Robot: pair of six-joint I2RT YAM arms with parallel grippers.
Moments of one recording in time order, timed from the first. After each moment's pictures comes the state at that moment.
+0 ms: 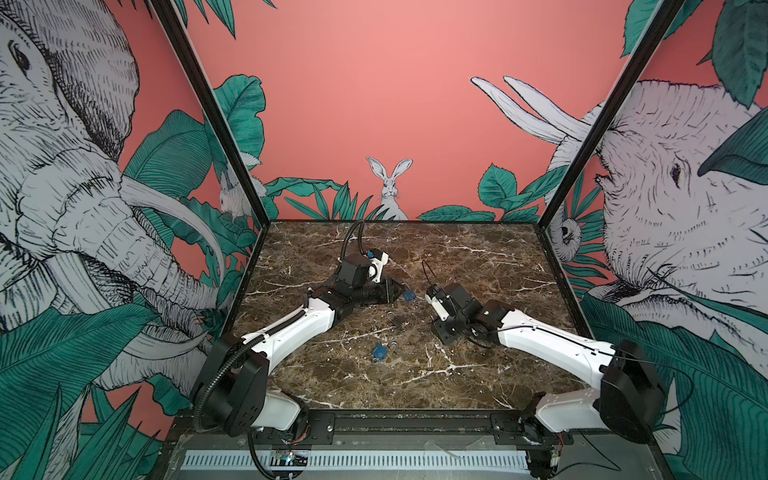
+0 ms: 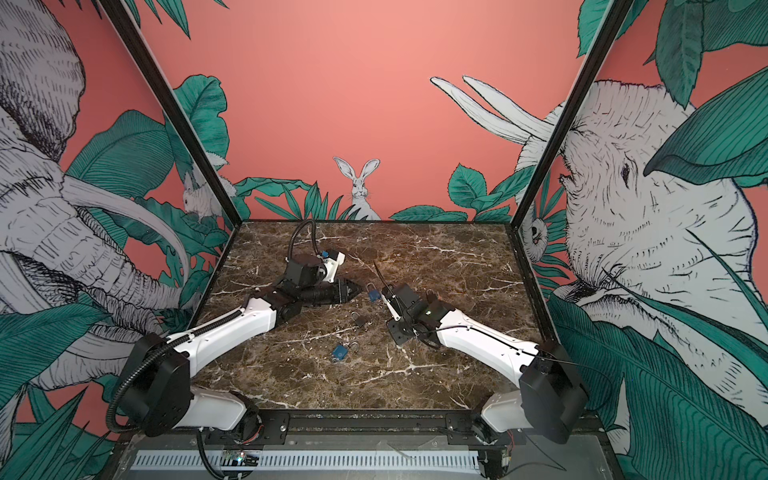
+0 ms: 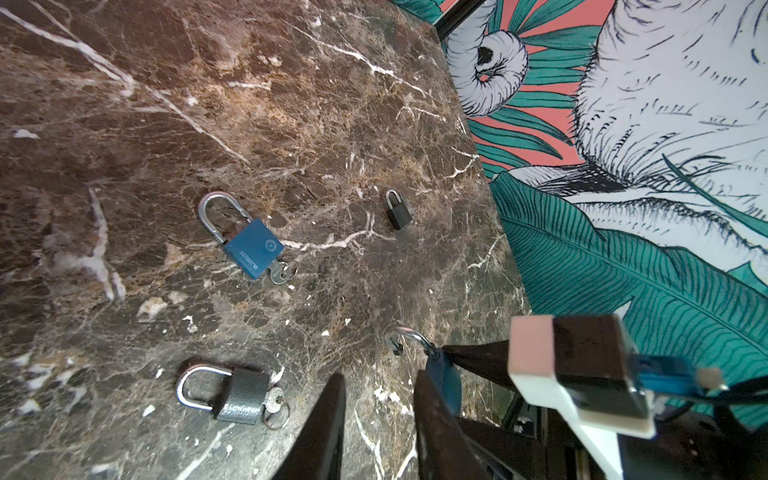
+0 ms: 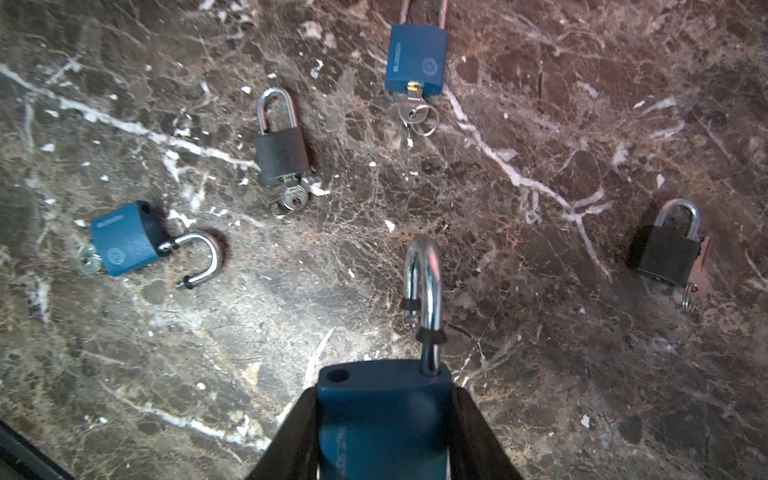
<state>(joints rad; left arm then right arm) -0.59 1.40 0.90 -0.09 0.46 -0.59 0.81 1.36 0.92 -0.61 0.06 0.15</state>
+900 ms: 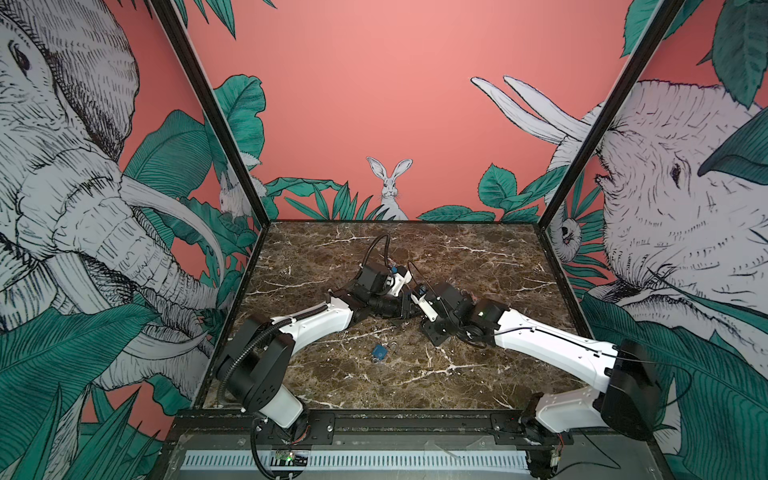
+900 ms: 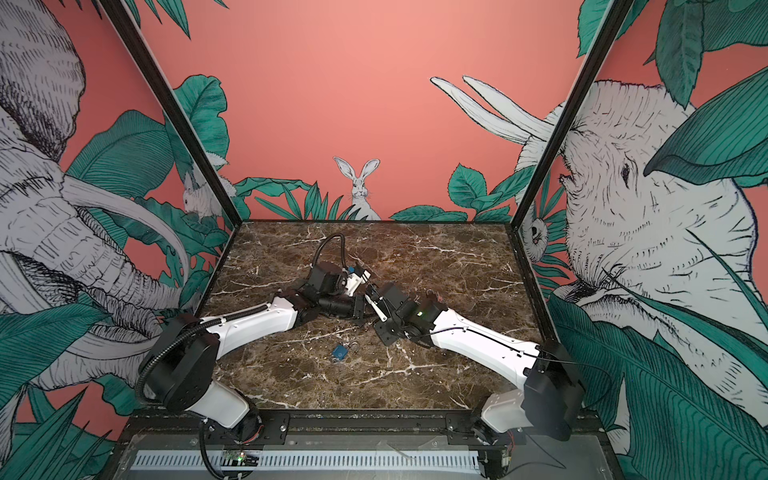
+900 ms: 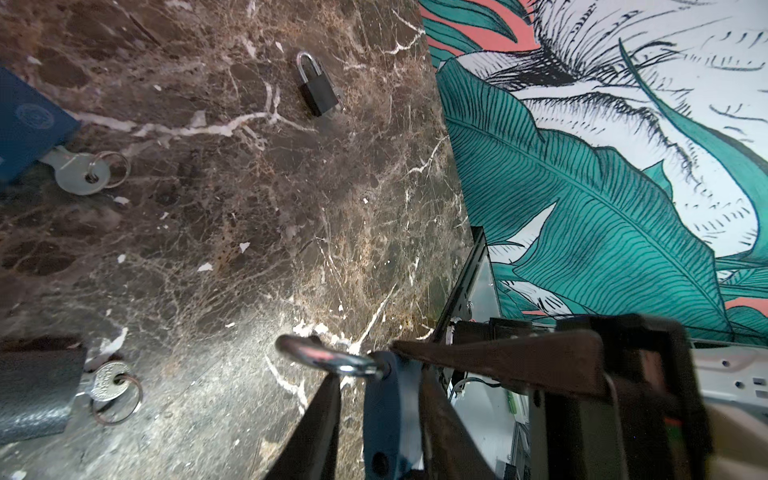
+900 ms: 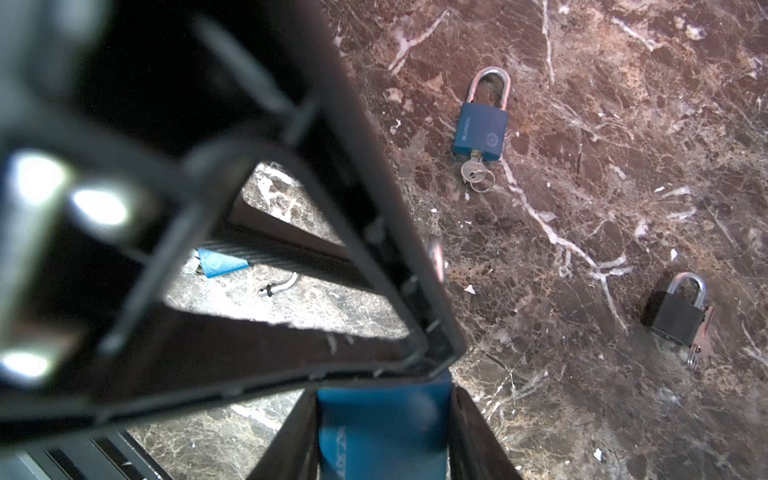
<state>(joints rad) -0.69 1.57 0.92 -0.03 0.72 -0.67 0.91 1.39 1.03 -0.64 0.08 0.14</state>
